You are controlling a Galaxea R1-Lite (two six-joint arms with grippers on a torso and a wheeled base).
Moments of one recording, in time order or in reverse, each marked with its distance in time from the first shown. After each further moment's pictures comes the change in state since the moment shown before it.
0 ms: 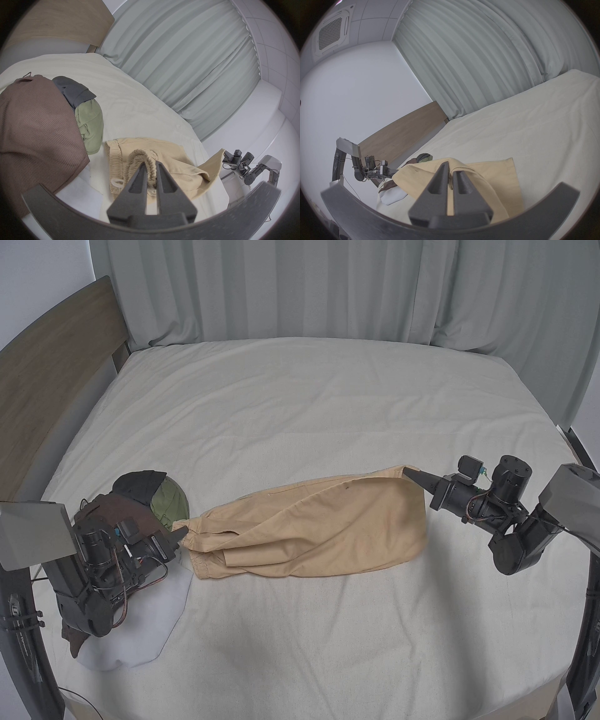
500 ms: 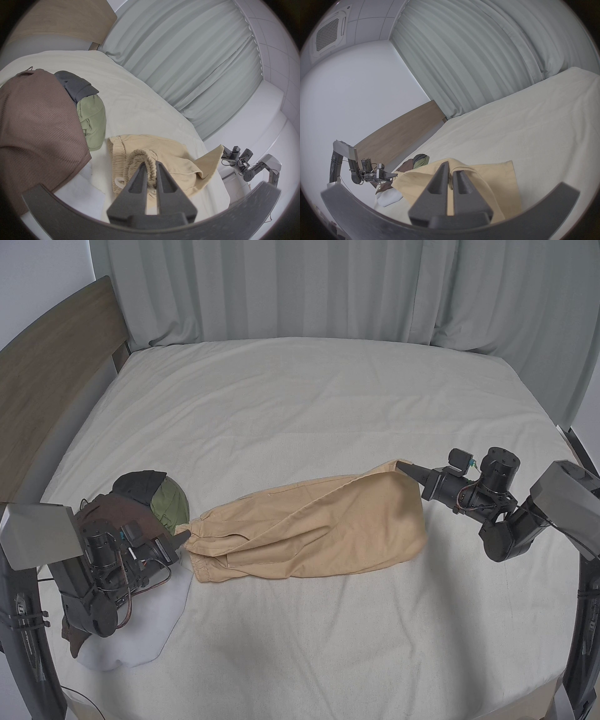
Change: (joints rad) left arm -0.003 0.042 -0.022 0.000 0.009 -0.005; right arm -0.001 0.071 -0.172 0.118 -0.002 0.000
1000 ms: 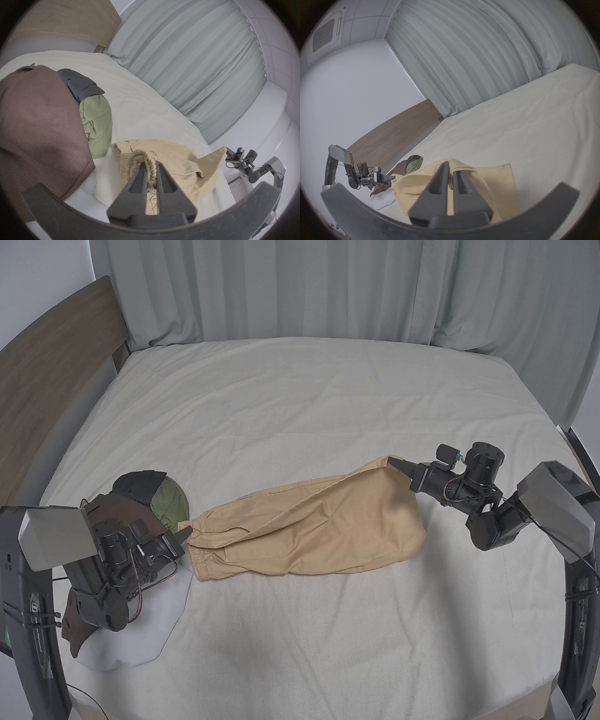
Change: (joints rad) left arm -0.003 0.097 -0.115 -0.001 0.069 -0.011; right arm 0.008 0.098 -0.203 0.128 -0.037 -0.001
